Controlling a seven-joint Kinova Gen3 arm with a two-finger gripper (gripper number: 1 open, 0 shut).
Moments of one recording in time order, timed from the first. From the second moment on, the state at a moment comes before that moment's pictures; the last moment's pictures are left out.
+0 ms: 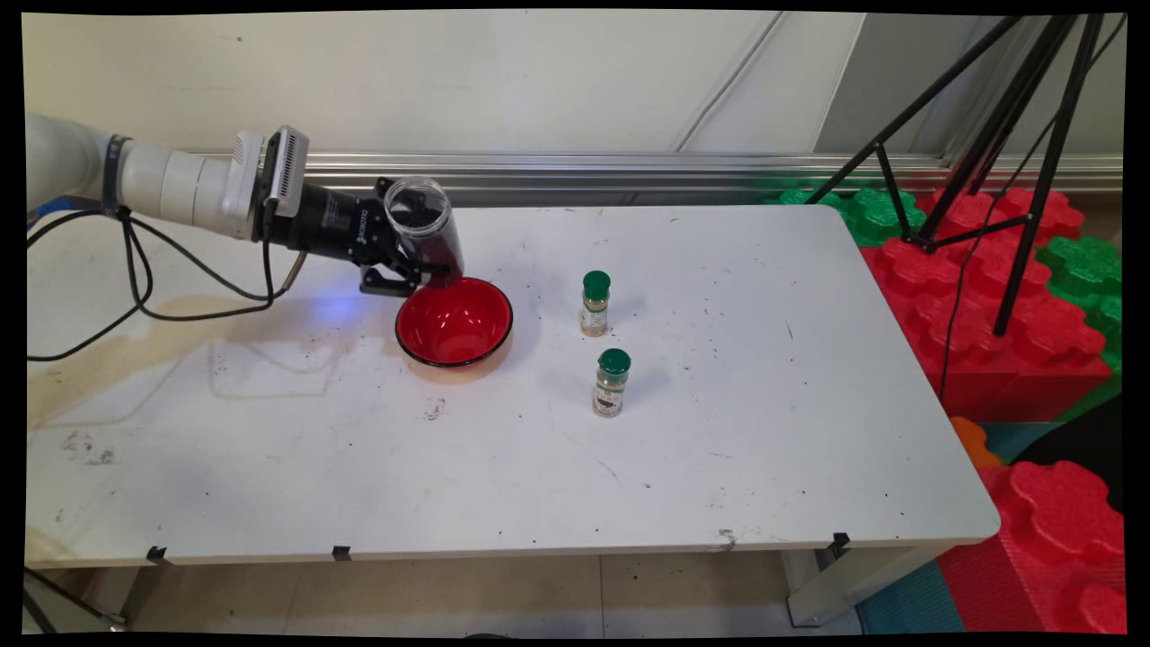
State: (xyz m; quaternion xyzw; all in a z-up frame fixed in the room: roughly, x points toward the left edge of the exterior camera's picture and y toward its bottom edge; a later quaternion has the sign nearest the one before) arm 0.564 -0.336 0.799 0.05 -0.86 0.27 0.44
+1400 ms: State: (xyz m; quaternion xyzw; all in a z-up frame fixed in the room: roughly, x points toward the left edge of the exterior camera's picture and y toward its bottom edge) arm 0.590 -0.398 0.770 -0.07 -0.87 0.38 0.31
